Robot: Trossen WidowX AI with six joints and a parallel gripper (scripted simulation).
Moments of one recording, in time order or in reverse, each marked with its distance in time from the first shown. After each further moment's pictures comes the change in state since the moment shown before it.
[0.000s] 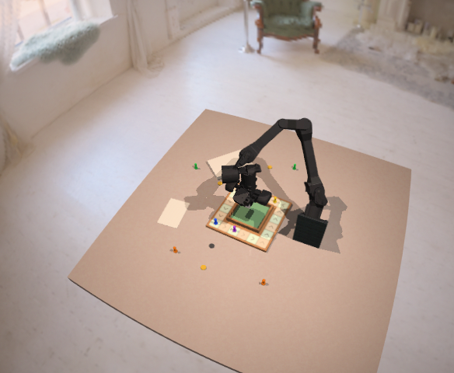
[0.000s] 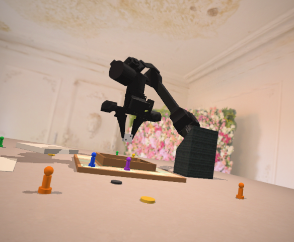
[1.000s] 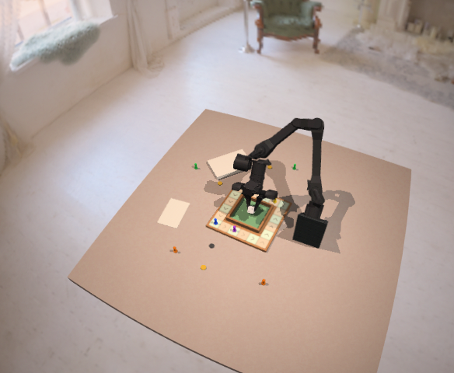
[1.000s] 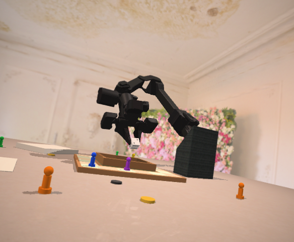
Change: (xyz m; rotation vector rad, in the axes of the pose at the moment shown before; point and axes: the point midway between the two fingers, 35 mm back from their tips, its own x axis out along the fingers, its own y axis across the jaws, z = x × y) arm 0.021 0.018 -0.008 -0.074 -0.629 0.114
